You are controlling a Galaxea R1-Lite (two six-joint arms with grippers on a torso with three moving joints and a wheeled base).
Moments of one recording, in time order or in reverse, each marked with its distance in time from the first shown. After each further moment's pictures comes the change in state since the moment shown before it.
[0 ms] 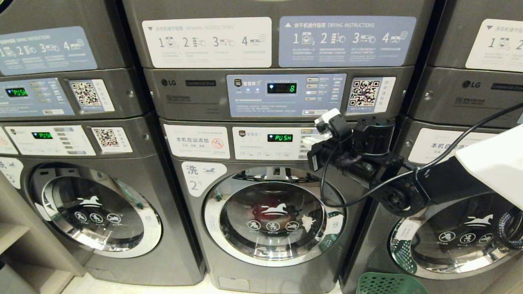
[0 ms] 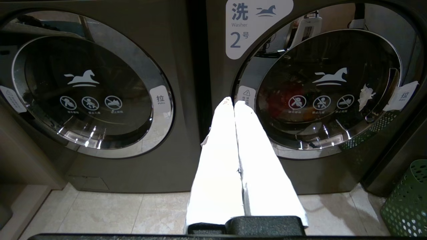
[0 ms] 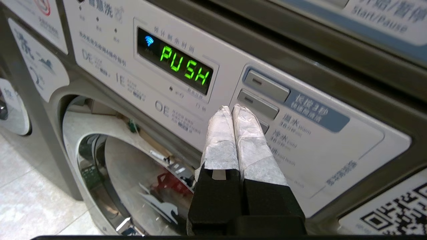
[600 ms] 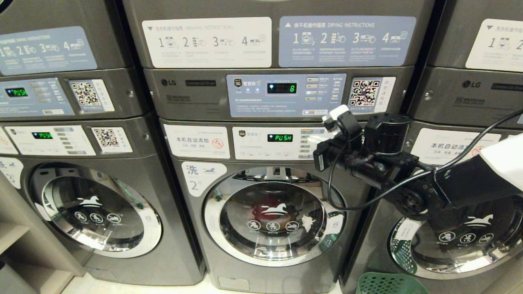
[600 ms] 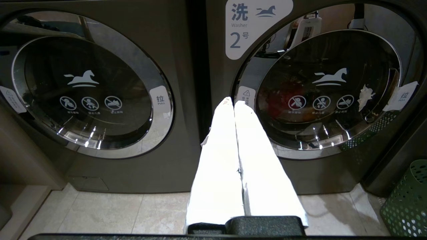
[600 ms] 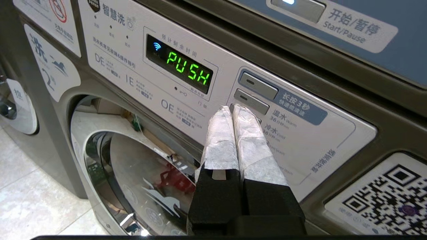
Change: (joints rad) left arm 0.000 0.000 0.000 0.000 0.000 0.000; right arm 0.002 -0.071 0.070 -0.002 0.006 0.002
